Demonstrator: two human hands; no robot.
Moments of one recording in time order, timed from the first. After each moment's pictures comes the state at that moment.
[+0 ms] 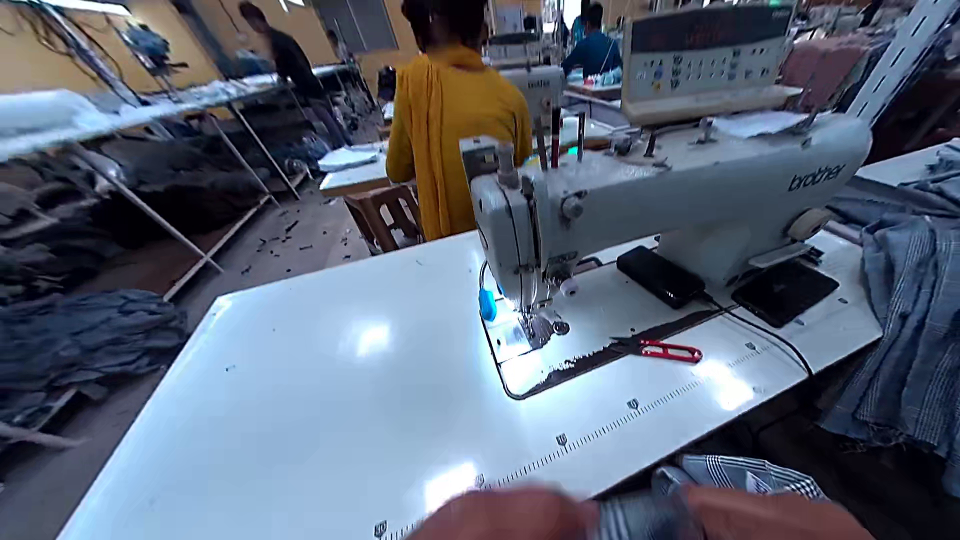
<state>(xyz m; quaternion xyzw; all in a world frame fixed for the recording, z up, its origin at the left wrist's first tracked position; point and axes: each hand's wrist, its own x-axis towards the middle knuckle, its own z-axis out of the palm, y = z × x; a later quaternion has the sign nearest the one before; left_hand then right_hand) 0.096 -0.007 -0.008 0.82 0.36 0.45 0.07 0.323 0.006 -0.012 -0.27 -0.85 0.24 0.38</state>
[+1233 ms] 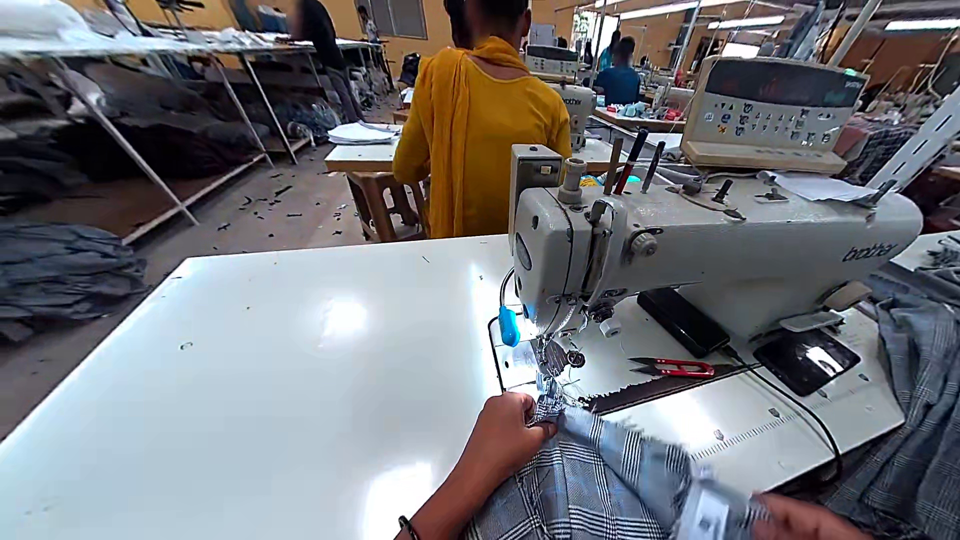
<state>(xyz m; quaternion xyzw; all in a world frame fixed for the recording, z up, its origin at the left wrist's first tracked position) 0.095 0.150 -0.102 0.66 0.62 0.11 0.41 0.423 0.050 -0.086 -0.58 -0.64 0.46 0.19</state>
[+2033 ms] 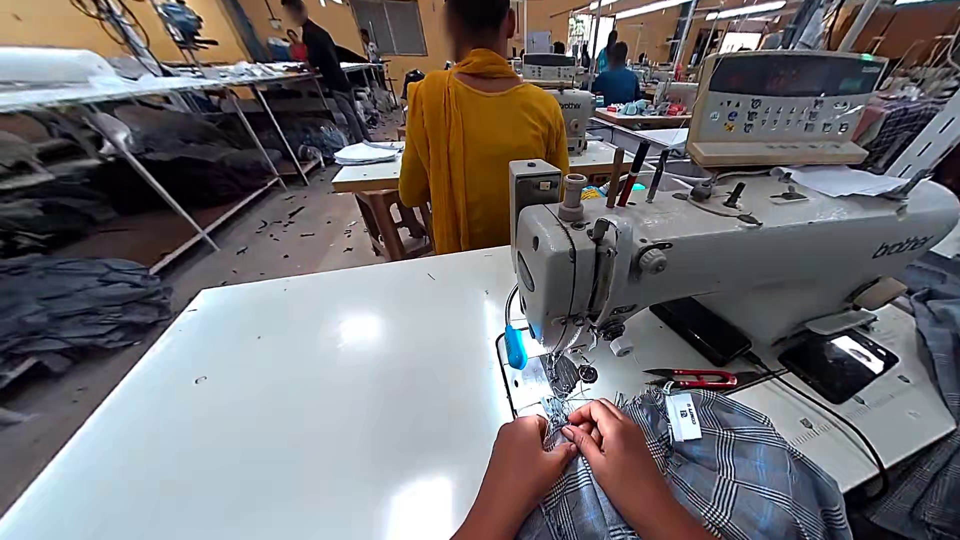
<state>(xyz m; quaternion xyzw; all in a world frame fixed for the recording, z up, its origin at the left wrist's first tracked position) 0.105 0.146 -0.102 0.63 0.64 0.14 0.41 0.251 0.141 -0.141 -0.55 -0.72 0.24 0.35</state>
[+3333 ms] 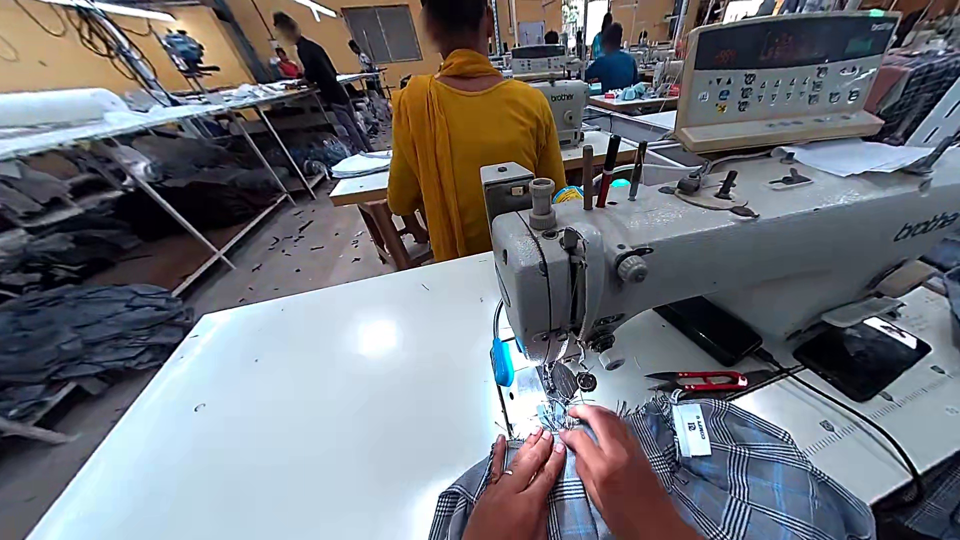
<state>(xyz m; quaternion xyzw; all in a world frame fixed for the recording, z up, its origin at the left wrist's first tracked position) 0.093 0.110 -0.158 0.82 0.47 0.32 0.09 0.255 0.151 -0.173 -0.45 -0.81 -0.04 0.39</state>
